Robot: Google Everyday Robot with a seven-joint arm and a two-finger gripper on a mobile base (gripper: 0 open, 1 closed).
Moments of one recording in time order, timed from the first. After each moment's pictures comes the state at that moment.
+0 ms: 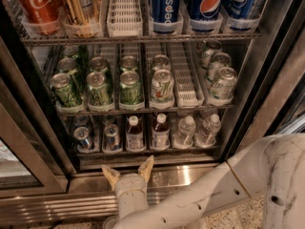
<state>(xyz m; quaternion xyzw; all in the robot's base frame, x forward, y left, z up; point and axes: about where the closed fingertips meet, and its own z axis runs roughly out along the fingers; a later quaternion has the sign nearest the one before) 0.521 0.071 0.597 -0.07 0.78 0.05 0.62</state>
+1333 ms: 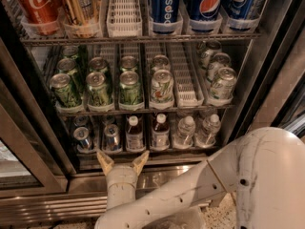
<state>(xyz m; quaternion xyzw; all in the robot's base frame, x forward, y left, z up) 0.550 0.086 0.615 0.04 0.74 0.07 0.66</state>
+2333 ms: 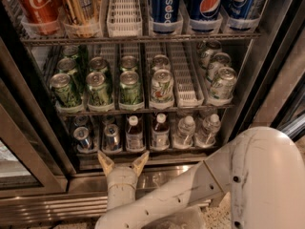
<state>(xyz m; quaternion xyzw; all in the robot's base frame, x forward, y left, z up) 0.555 0.087 0.603 0.04 0.74 0.06 0.67</state>
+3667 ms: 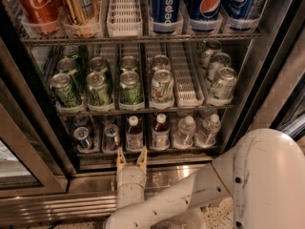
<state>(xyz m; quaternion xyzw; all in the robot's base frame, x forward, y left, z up) 0.565 0.057 0.591 0.00 0.74 0.01 0.68</state>
